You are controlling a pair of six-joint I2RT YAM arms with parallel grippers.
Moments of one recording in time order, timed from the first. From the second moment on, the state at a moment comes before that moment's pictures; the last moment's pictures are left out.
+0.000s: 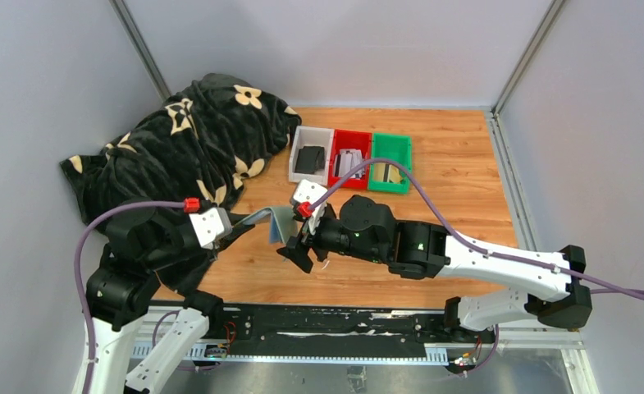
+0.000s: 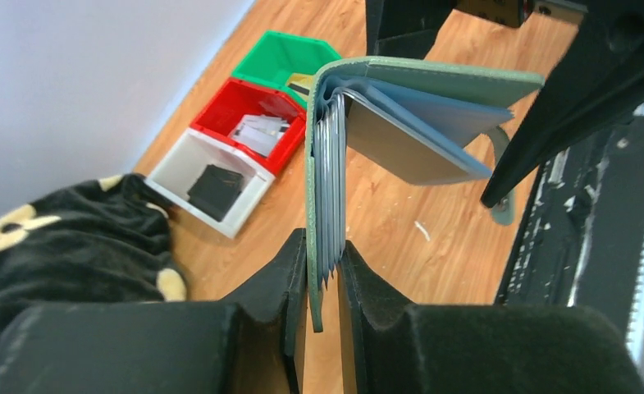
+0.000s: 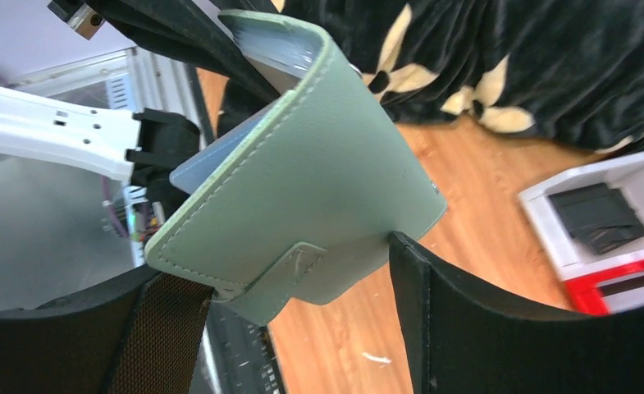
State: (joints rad) left arm -0.30 0.54 1.13 -0.85 0.73 0.53; right arm 1.36 1.23 1.30 -0.33 0.12 0.05
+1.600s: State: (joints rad) left arm -0.30 0.52 1.02 -0.69 0.83 0.14; right arm 1.38 1.20 1.31 -0.26 0.21 -0.10
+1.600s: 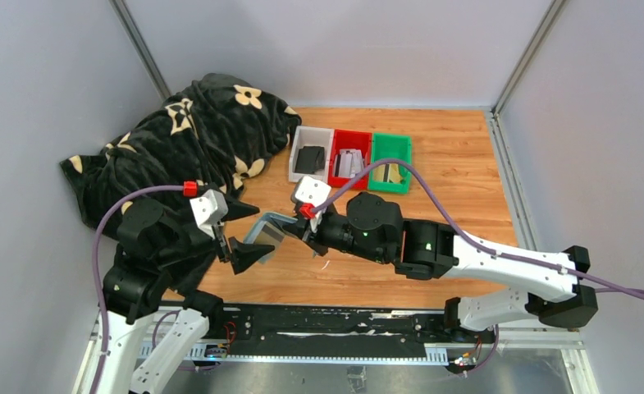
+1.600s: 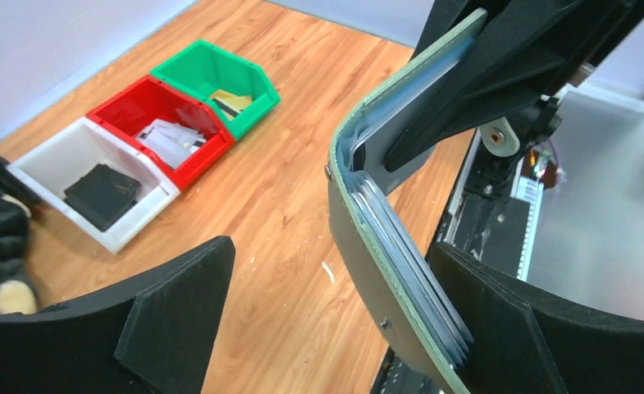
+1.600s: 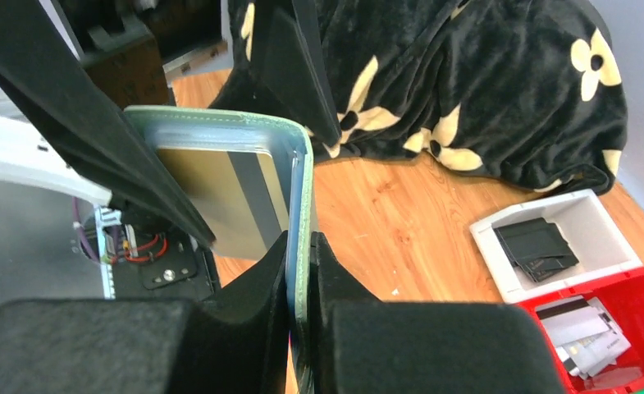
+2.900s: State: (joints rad) left arm -0.30 0.52 0.93 -0.36 0.90 -0.34; right arm 1.14 1.00 1.08 -0.08 -0.08 0.62
